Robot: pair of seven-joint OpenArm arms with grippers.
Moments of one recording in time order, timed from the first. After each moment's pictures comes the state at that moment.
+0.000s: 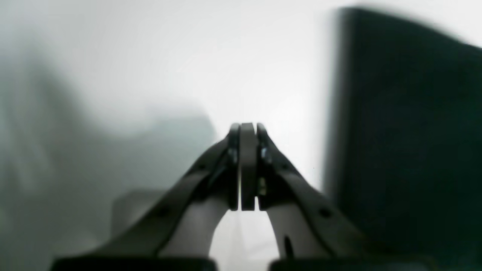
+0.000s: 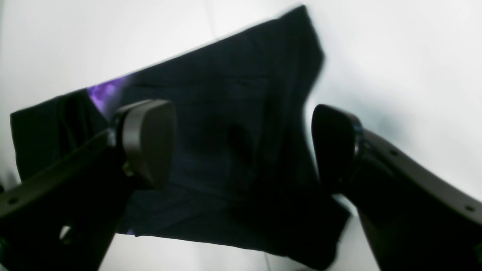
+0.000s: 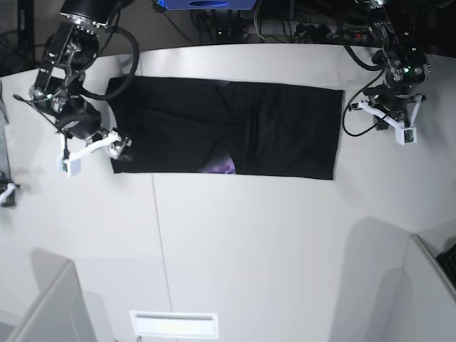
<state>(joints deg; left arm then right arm) 18.9 -9.6 -31.1 99.3 -17.4 -15.8 46.1 -8.4 2.6 22.2 107.4 29.0 3.2 -69.1</state>
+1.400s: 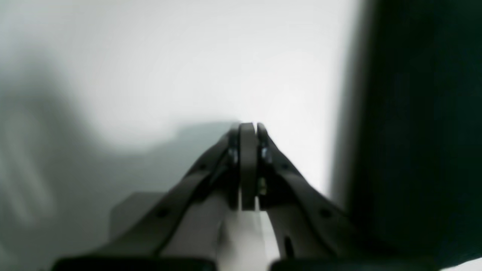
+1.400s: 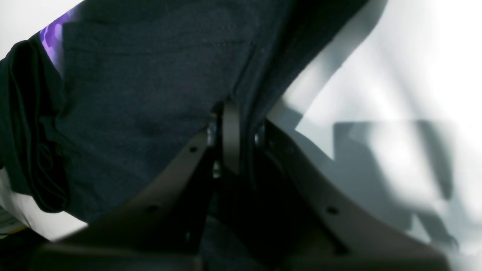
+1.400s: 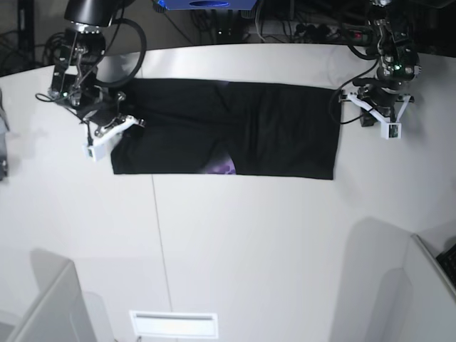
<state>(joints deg) 20.5 -13.4 -22.8 91.7 -17.9 -16.2 34.7 -9.2 4.2 18.9 87.5 32.4 13.8 -58.6</state>
